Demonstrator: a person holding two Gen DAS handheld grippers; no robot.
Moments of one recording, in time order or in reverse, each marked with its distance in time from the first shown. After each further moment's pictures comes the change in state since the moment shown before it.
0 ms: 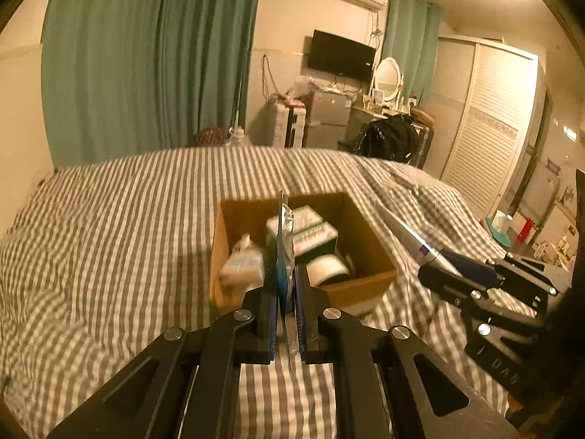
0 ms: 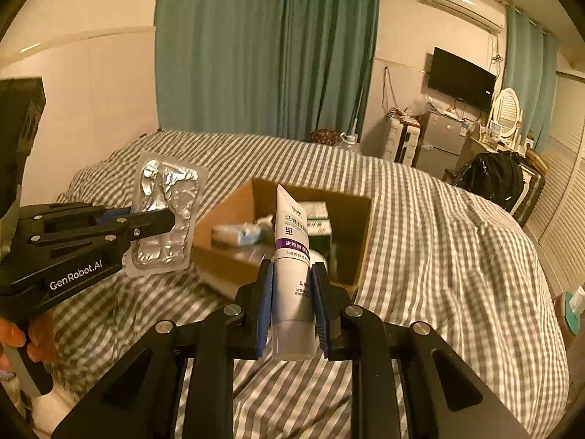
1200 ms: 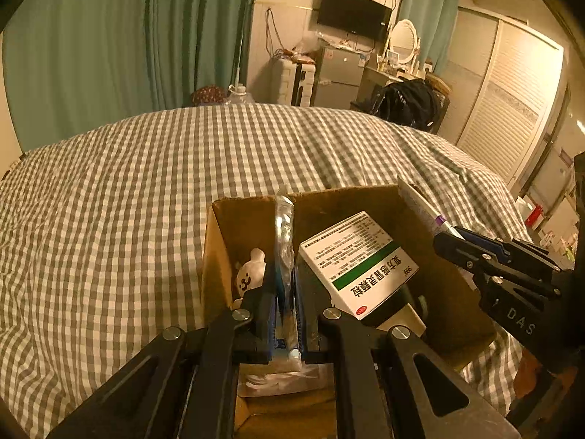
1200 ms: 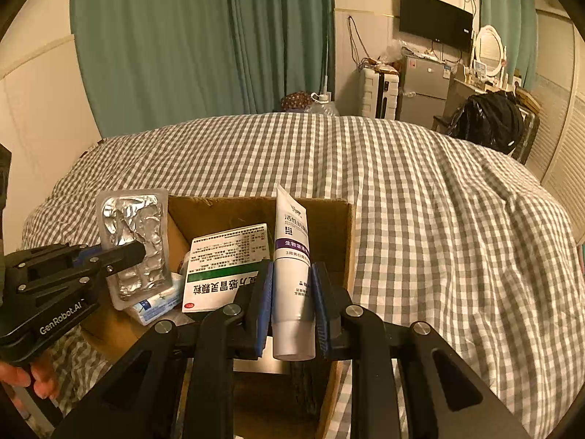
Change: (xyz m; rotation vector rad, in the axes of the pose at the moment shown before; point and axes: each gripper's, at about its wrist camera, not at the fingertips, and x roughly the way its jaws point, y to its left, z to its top) left arm 0.160 0.039 0.033 -0.021 0.191 0.004; right arm 0.162 -0.073 0.035 0.183 0.153 -0.007
